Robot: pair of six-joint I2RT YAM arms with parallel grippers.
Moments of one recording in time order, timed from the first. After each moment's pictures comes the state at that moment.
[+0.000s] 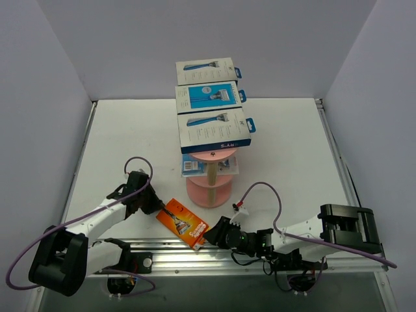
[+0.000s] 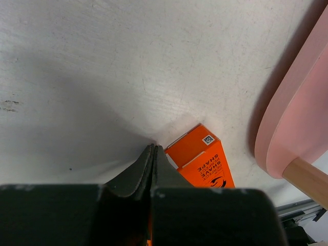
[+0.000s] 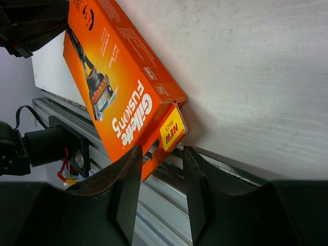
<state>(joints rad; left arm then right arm) -0.35 1.15 0.42 -0.29 0.10 -0.91 1.45 1.32 0.21 0.46 0.48 1.45</state>
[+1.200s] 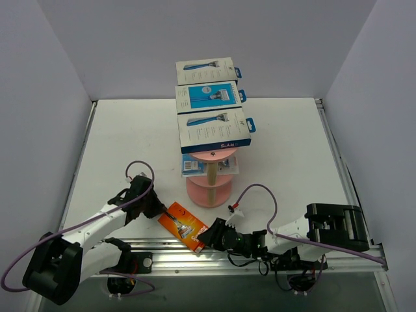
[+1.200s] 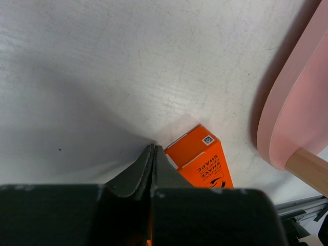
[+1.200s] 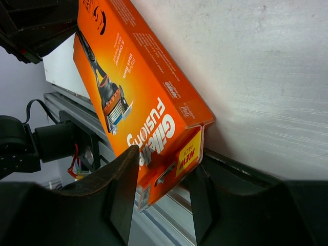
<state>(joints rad) -0.44 1.08 0.38 -0.30 0.05 -0.99 1.46 1.44 0.23 0.59 0.46 1.48</state>
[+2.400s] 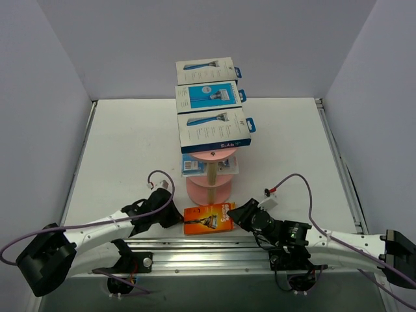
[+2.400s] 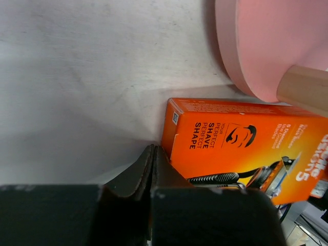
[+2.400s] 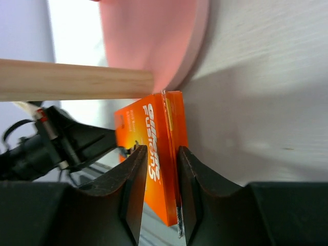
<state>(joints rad) -0.81 1.07 0.33 -0.16 -0.01 -1.13 1.18 0.74 0.15 0.02 0.48 1.43</state>
